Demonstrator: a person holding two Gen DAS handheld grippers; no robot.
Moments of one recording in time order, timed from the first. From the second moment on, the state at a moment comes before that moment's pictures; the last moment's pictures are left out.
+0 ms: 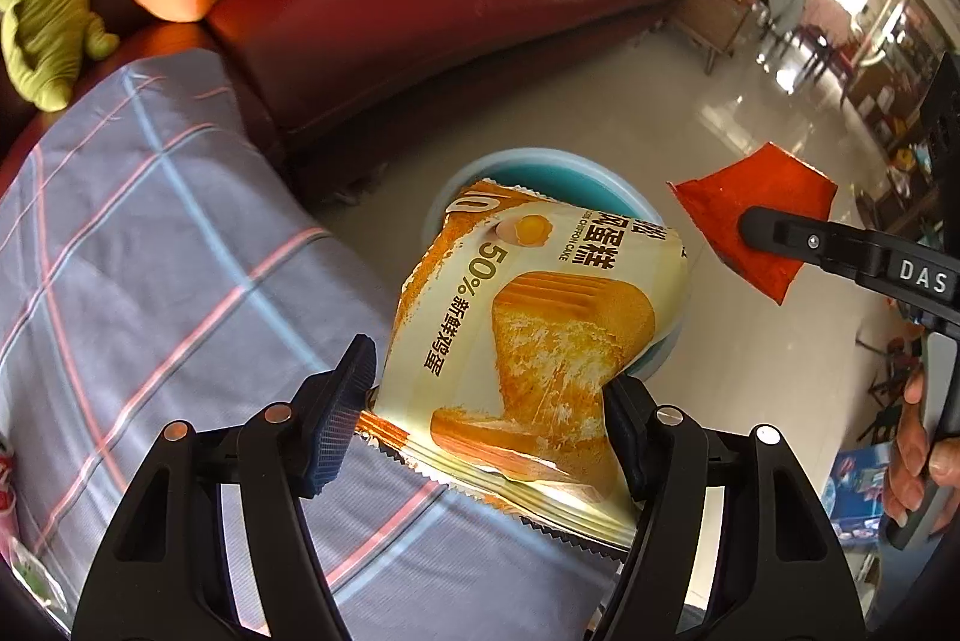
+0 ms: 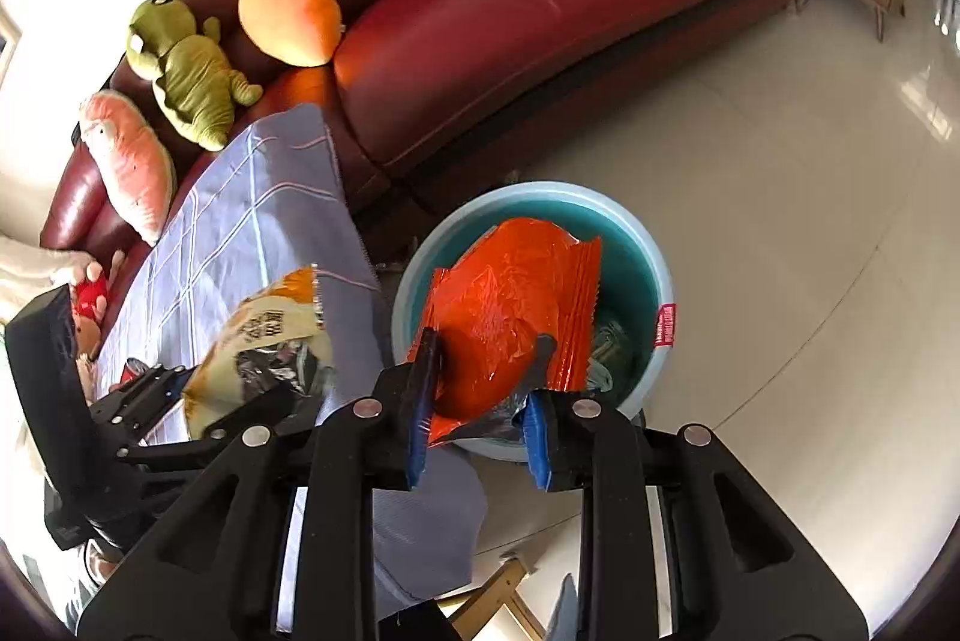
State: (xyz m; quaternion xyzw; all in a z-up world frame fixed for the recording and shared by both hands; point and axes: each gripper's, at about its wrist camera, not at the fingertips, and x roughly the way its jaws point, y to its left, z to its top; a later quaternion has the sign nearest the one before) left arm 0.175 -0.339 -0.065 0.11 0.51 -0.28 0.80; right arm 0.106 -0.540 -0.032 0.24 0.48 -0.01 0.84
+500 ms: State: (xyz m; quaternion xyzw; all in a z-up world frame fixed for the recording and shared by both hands) left arm 0.194 -0.395 -0.102 0.12 0.54 -0.32 0.77; right arm 0.117 -0.576 -0.040 0.27 0.49 -0.04 0.83
